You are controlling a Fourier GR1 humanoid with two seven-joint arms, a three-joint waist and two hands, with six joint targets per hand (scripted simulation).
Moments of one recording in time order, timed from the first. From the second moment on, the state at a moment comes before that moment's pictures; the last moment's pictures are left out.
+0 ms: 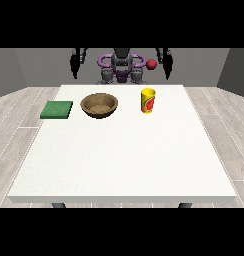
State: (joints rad) left arm -0.03 0.08 0.01 -1.57 0.00 0.01 0.01; right arm 0.01 -0.11 0.01 -1.56 -0.01 0.01 -0.05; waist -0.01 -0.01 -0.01
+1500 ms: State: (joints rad) left arm -0.23 0.03 0.00 -1.71 -0.01 0.14 0.07; right arm -0.09 -0.07 -0.05 -1.86 -0.13 -0.03 0.15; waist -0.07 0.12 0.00
